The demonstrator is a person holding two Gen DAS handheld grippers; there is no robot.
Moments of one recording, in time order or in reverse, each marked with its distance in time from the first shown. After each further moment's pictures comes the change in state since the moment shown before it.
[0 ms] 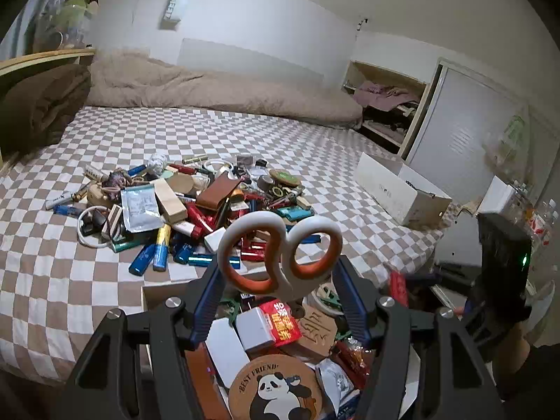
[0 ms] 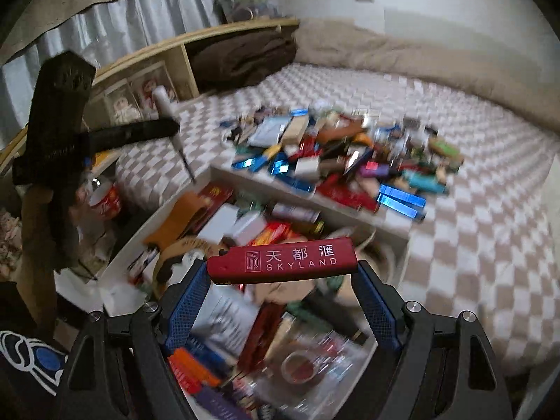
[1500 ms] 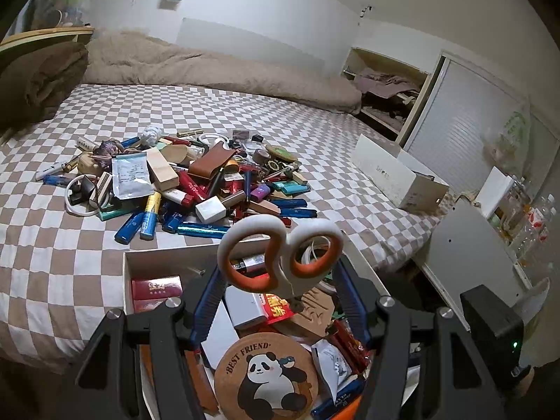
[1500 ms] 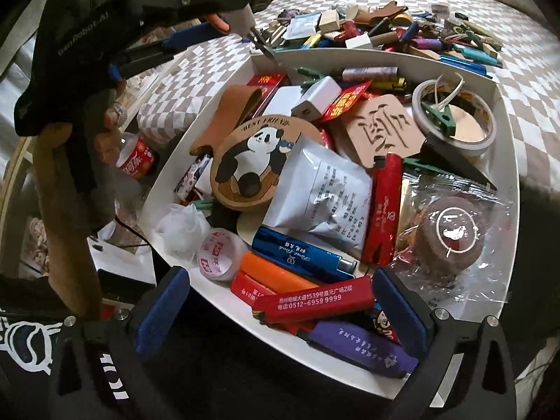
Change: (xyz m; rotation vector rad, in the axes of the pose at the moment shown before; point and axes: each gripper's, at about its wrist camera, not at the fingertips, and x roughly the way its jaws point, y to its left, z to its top) left arm 0.017 0.000 -0.022 -0.033 0.063 -0.022; right arm 0.037 0.060 -0.065 0.177 0.265 0.154
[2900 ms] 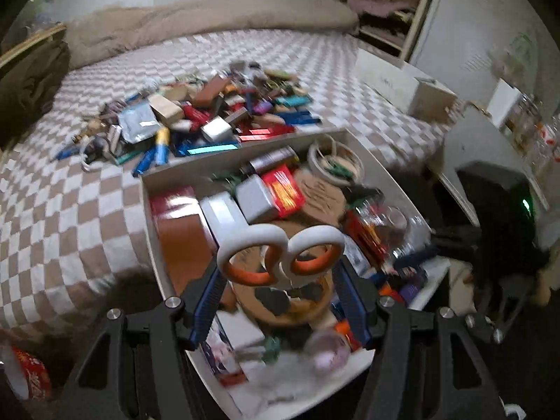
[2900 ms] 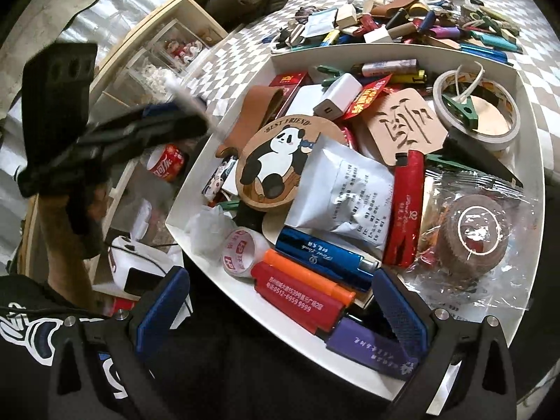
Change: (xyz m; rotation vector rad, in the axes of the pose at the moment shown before) left arm -0.019 -0.021 -0.044 0.161 0.329 0.065; right arm -0.002 -0.012 0.003 0.038 0.001 0.174
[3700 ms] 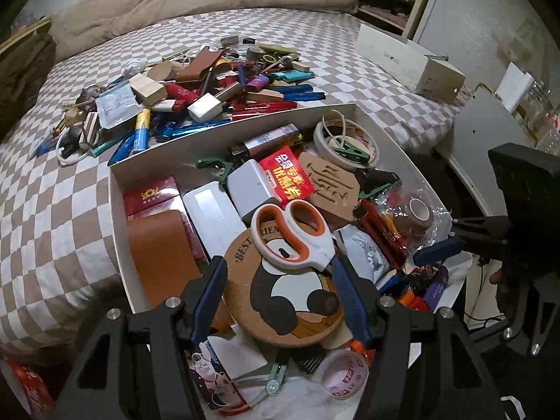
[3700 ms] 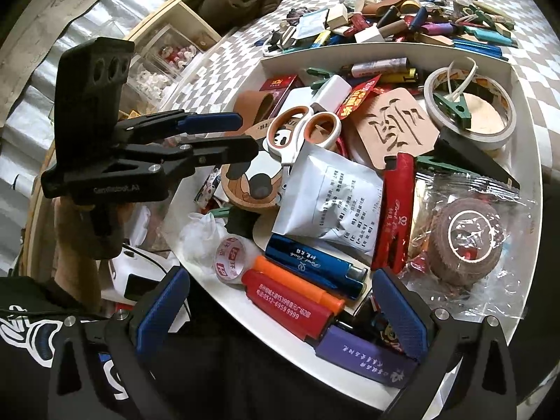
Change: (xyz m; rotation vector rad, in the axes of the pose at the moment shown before) left arm 0.049 0.010 0.008 0.007 0.059 0.034; right arm 0.002 -0.006 0.006 0.008 -0.009 -0.009
